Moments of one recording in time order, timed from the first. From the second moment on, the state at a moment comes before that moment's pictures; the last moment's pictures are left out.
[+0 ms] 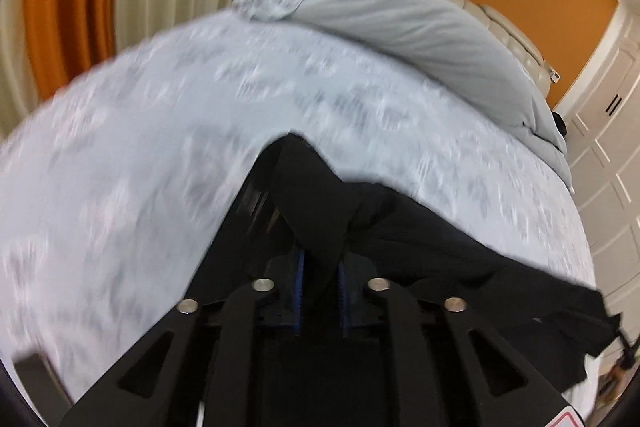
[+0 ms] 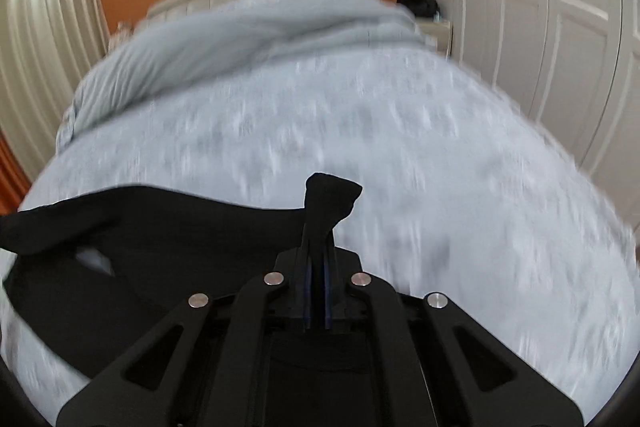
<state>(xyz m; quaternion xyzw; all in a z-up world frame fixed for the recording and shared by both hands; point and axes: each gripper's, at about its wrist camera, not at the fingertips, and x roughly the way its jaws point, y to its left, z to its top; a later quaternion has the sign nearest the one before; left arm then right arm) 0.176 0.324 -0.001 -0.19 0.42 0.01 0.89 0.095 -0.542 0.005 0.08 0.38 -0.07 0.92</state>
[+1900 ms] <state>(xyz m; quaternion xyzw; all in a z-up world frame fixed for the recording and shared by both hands) 0.169 0.290 -0.045 -0.57 0.45 -0.05 0.69 0.049 -0.406 -0.055 0.25 0.44 -0.05 0.86</state>
